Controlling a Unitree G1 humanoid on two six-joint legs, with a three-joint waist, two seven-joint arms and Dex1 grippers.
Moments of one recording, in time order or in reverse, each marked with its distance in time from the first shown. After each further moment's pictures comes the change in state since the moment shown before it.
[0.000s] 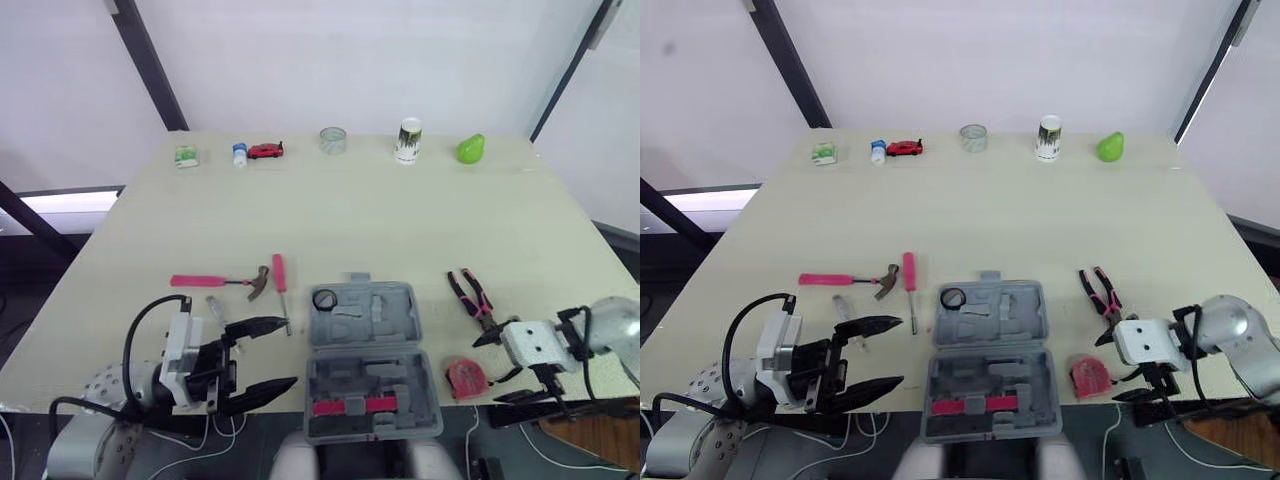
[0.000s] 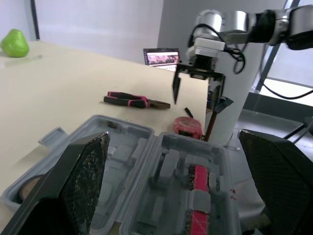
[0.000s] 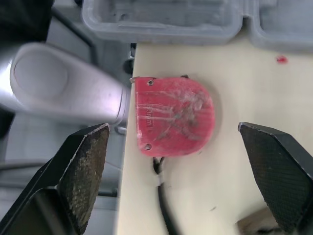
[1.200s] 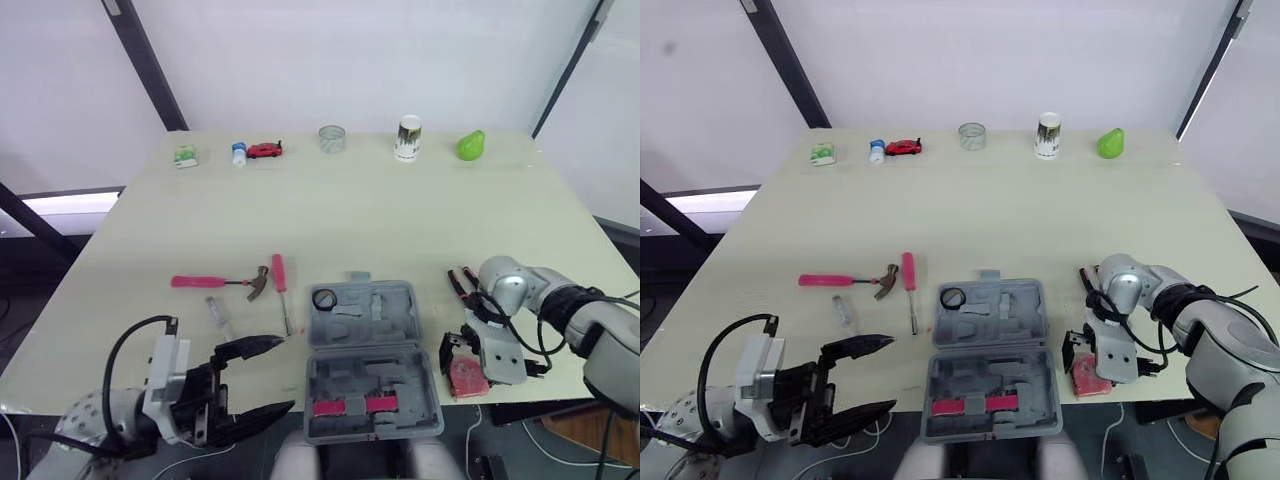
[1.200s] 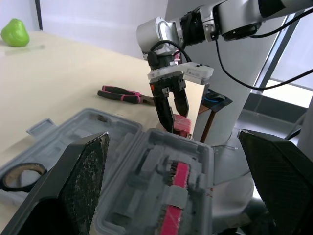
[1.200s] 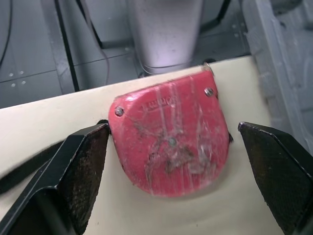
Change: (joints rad) left arm 0.196 0.014 0.067 -0.146 -0.061 0.016 0.033; right arm -0.706 0.312 0.845 0.854 -0.051 -1.162 0.097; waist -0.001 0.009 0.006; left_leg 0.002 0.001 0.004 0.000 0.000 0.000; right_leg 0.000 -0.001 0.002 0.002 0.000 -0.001
